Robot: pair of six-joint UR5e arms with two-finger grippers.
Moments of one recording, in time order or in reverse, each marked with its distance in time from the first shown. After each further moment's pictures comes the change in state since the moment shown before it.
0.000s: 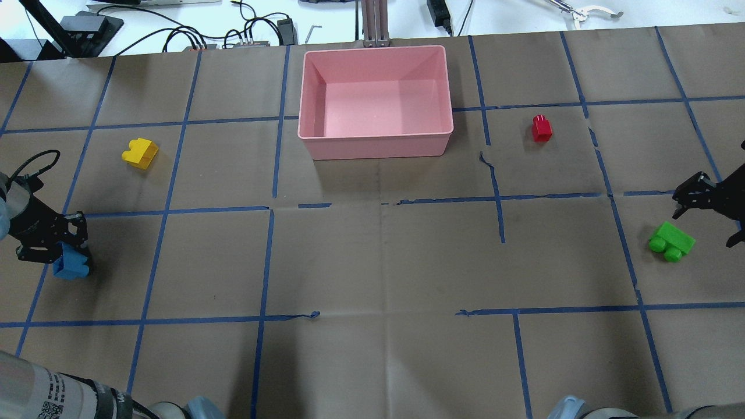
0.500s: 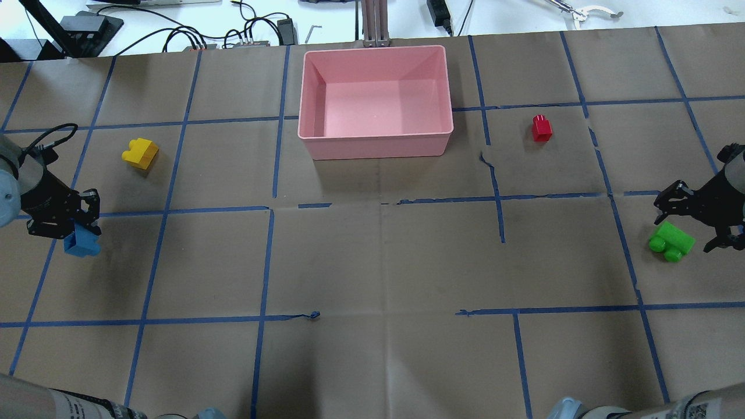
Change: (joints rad) left arm -0.129 0.101 0.016 -0.054 -0.010 -0.006; right arm 0.032 0.053 0.028 -0.066 0.003 0.048
